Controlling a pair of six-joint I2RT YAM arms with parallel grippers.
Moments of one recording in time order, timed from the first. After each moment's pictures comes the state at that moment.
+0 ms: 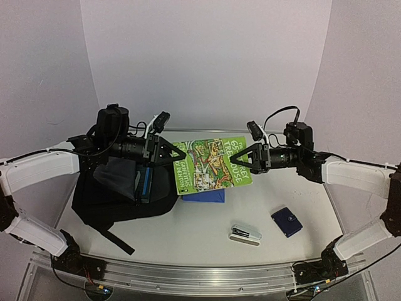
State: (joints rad) left arm -0.73 1.32 1.05 -0.03 0.79 -0.76; right arm 0.53 1.38 0.88 0.21 -0.95 0.66
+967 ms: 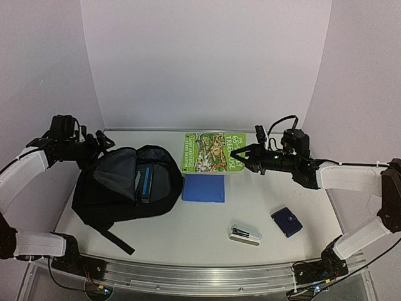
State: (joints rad) left arm -0.12 1.11 0.94 -0.52 0.34 -0.76; right arm 0.55 1.42 0.80 0.38 -0.58 0.92
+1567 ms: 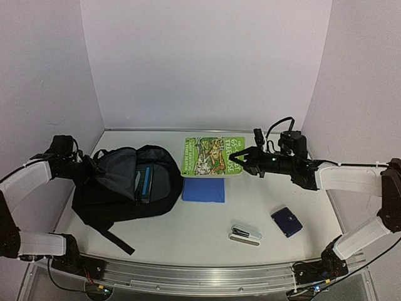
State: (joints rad) left arm 0.03 1.11 0.74 -0.52 0.37 -0.76; right arm 0.57 1.42 0.80 0.34 -0.53 0.93
